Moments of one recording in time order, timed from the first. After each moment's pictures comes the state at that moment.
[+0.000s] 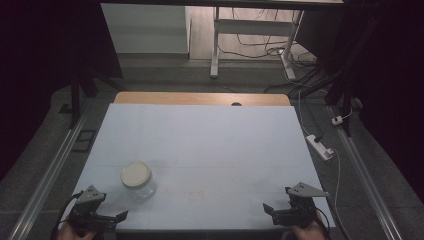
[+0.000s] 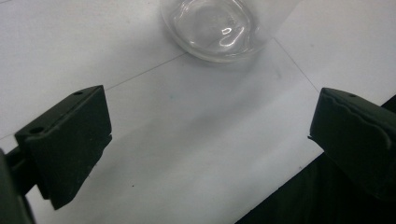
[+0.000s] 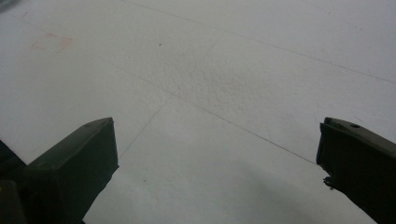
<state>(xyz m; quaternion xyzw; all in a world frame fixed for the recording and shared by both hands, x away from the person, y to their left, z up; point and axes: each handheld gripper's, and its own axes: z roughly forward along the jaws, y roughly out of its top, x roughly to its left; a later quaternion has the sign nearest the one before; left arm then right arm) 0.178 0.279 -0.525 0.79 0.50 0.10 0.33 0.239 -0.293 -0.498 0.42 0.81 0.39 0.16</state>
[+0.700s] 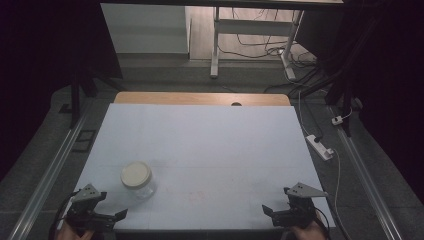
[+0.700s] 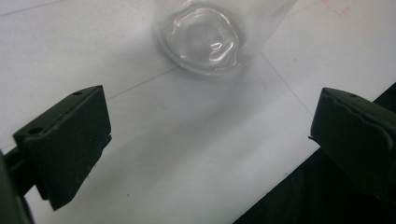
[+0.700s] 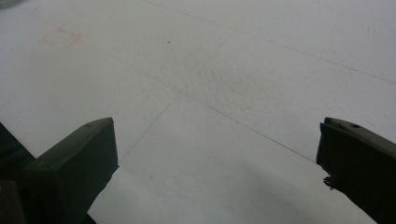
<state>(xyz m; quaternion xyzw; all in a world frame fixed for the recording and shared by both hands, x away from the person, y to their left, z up) 0.180 0.283 -0.519 0.79 0.48 0.09 0.37 0.238 -0.292 -0.498 0.40 0.81 0.39 0.16</state>
